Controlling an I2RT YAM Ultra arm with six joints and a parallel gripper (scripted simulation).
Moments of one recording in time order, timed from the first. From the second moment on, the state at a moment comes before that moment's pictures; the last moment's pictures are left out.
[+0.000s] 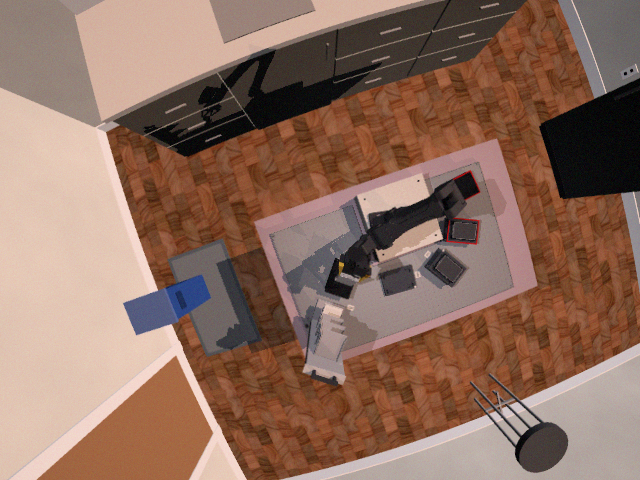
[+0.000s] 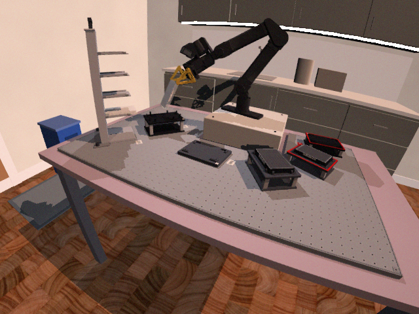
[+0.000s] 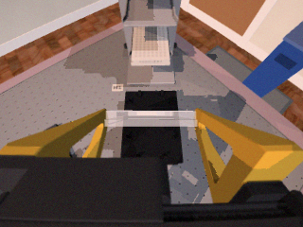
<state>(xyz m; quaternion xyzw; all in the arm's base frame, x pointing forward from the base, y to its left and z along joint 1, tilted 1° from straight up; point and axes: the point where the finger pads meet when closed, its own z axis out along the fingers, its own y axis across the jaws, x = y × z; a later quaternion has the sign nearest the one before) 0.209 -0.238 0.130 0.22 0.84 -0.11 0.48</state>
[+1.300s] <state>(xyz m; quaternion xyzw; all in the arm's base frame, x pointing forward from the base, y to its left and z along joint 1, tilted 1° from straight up) 0.209 -0.237 0.113 0.22 0.84 -0.11 0.48</state>
